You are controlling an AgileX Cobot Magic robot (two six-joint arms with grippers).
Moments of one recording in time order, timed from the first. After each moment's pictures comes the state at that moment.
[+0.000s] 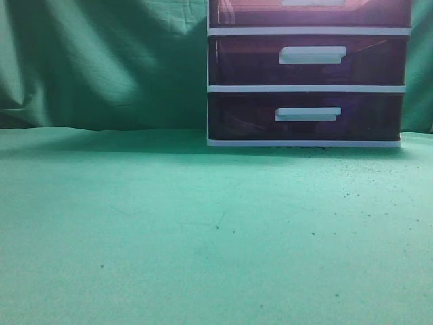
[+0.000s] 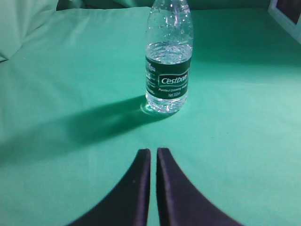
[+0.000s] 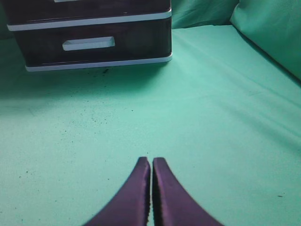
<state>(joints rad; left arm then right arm) -0.02 -0.02 0.02 0.22 0.36 -0.21 0.00 -0.01 0.03 0.15 0.38 -0.07</state>
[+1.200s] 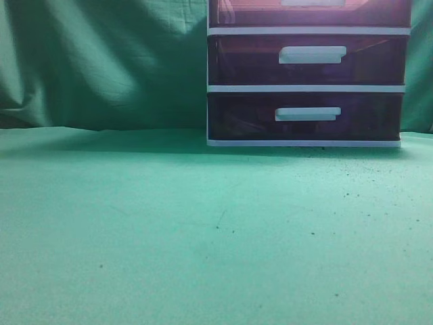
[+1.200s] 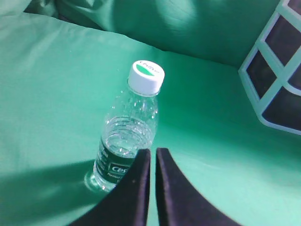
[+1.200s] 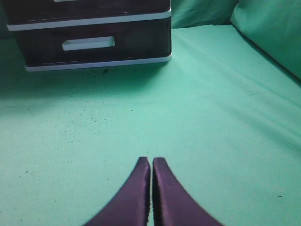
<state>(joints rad) -0.02 0.64 -0.26 0.09 -0.03 -0.37 0.00 -0.01 0.03 0.15 0.38 -0.07</state>
